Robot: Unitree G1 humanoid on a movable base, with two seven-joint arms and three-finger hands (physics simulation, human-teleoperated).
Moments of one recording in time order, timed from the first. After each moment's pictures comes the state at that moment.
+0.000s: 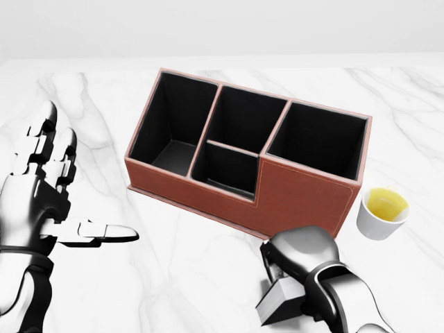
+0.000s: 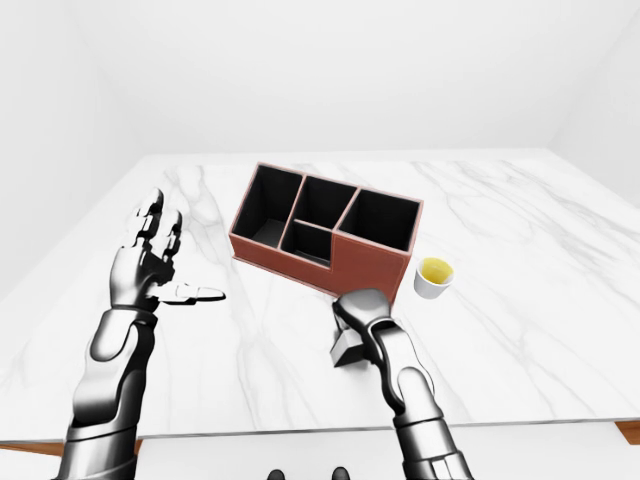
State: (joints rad) left arm -0.18 0.12 0.17 -0.18 -0.14 0.07 -0.13; right arm -0.16 -0.16 0.10 0.10 -1.36 -0.09 0.45
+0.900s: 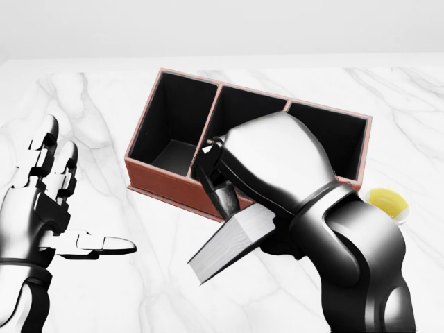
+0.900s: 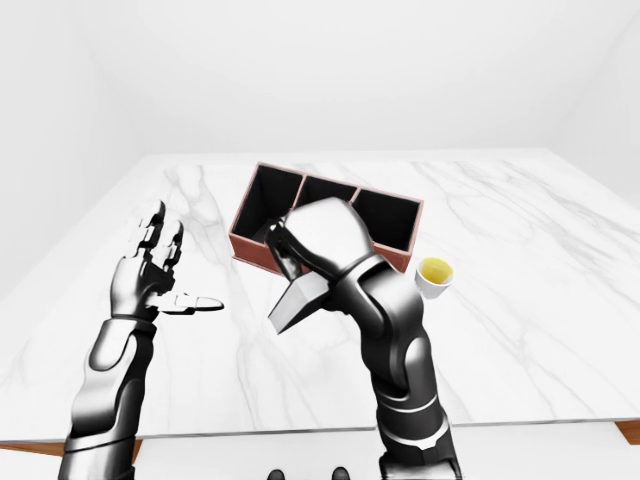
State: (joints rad) left arm -0.13 0.11 0.18 -0.17 -0.15 0.05 -0.17; right arm -0.41 -0.05 0.11 -0.47 -1.08 -0.09 0.70
